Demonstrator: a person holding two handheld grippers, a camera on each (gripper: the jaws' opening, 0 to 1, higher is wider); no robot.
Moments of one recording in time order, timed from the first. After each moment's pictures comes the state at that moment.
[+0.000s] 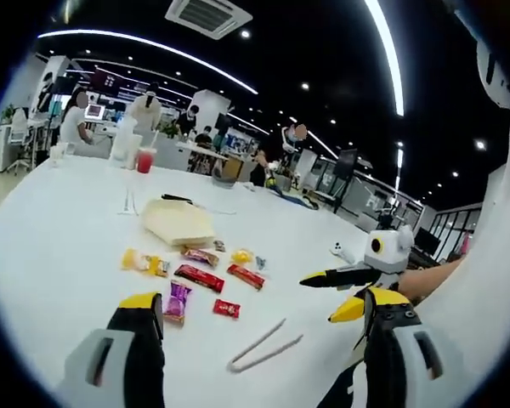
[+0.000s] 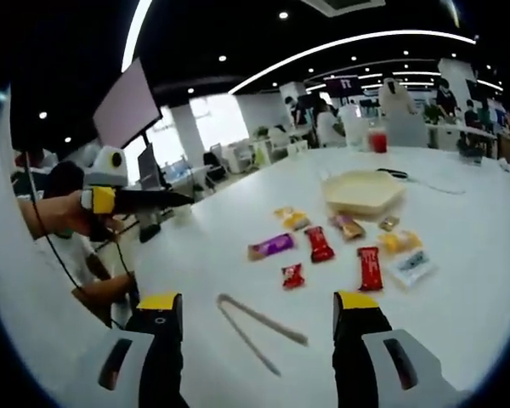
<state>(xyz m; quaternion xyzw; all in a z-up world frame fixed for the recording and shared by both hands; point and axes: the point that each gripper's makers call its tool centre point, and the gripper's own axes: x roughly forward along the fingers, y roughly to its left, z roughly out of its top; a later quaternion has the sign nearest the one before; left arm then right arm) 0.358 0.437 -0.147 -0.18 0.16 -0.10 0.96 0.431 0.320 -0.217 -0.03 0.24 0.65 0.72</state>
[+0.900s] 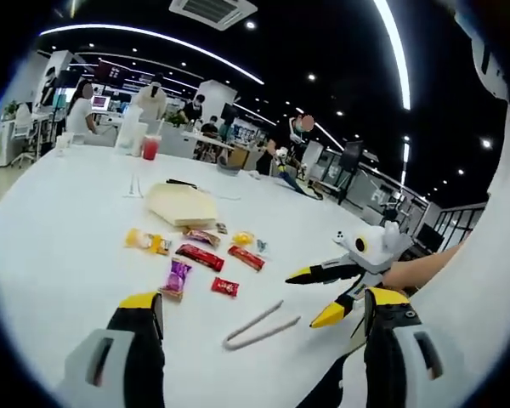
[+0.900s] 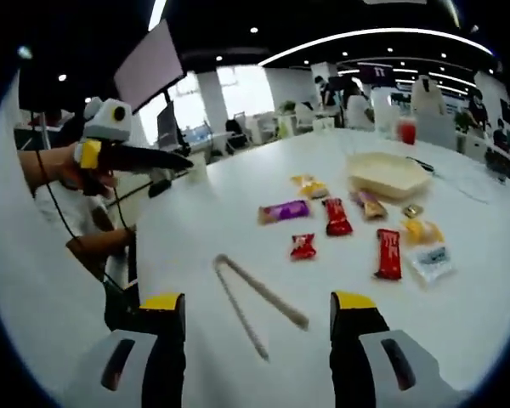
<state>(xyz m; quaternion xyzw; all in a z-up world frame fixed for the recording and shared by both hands) 0.338 0.425 -0.167 -0.19 0.19 -0.09 0.96 0.419 0.323 -0.264 -0.14 0.24 0.70 0.66</state>
